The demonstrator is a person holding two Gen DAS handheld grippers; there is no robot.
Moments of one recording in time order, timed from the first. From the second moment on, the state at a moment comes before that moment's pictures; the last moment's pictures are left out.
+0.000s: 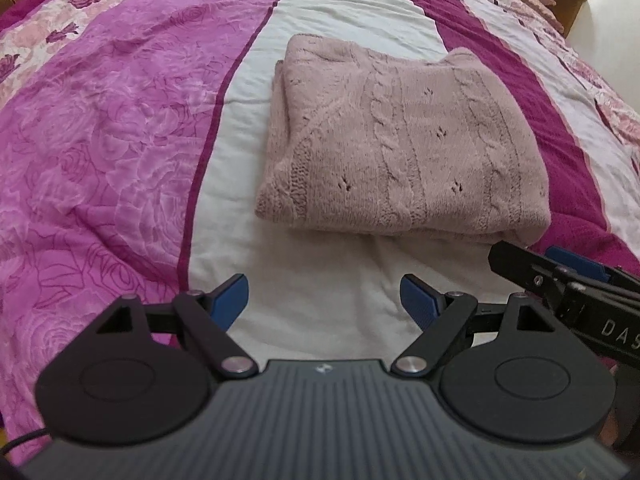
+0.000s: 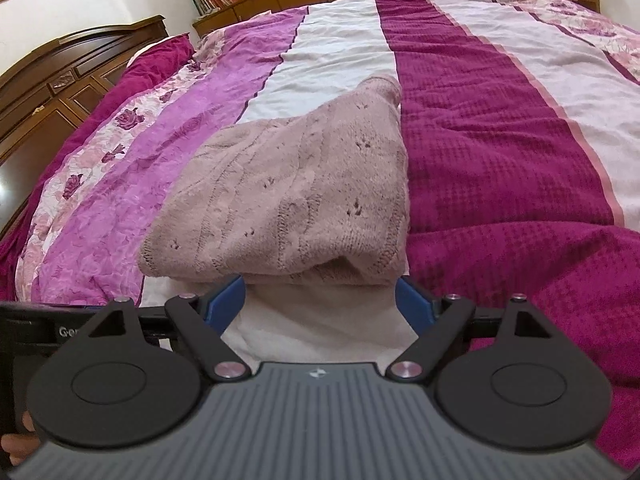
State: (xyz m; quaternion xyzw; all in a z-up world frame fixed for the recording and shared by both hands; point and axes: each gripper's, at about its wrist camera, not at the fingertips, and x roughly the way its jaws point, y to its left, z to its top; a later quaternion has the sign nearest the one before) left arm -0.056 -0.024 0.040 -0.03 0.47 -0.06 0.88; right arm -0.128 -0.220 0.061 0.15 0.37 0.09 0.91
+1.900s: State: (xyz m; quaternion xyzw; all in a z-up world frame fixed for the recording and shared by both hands) left arm -0.058 -0.025 0.036 -0.02 0.48 -0.05 0.88; right arm -0.125 -0.222 0.052 0.16 0.38 0.09 0.90
